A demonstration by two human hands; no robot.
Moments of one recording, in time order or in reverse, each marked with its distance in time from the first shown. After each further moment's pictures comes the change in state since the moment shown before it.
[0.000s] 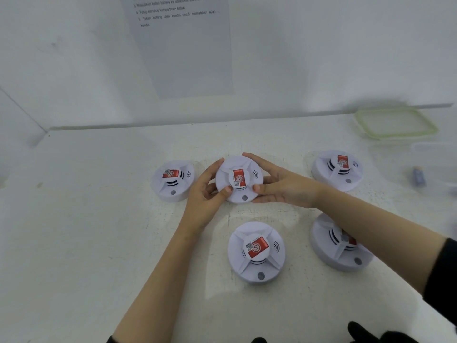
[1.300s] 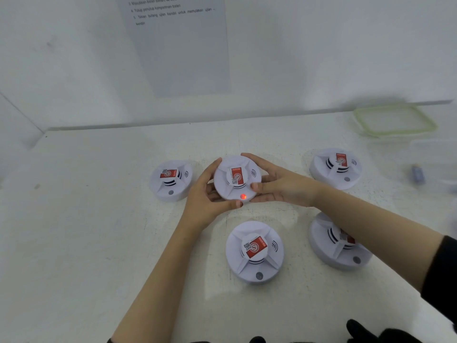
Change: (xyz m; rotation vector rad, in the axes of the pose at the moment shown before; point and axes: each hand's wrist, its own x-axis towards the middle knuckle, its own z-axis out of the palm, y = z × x) left_hand 0.002 -0.004 0.002 0.010 -0.047 -0.007; right_hand 0.002 0.004 -0.002 0.047 0.018 -0.010
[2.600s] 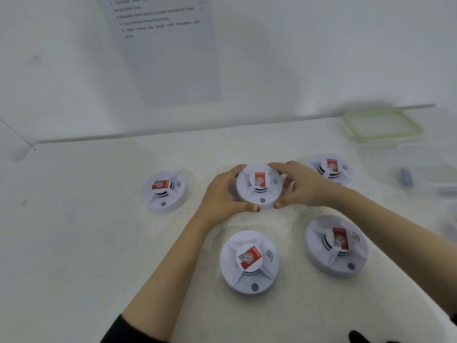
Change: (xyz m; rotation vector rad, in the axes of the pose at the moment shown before) left_hand 0.038 0.009 0.030 0.306 -0.253 0.182; right_hand -0.037 -0.019 -0.026 -0.984 0.388 0.049
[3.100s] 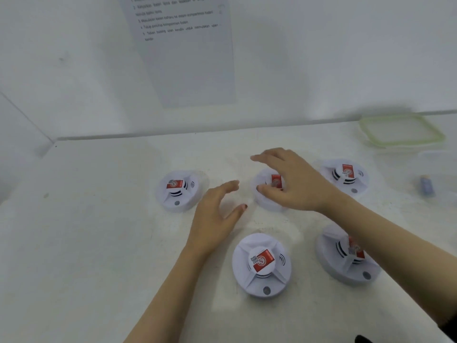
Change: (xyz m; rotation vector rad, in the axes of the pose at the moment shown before) left_hand -0.056 -0.001 -0.012 0.213 0.319 -0.056; right_hand 0.005 -0.051 0.011 -0.273 0.249 -0.342
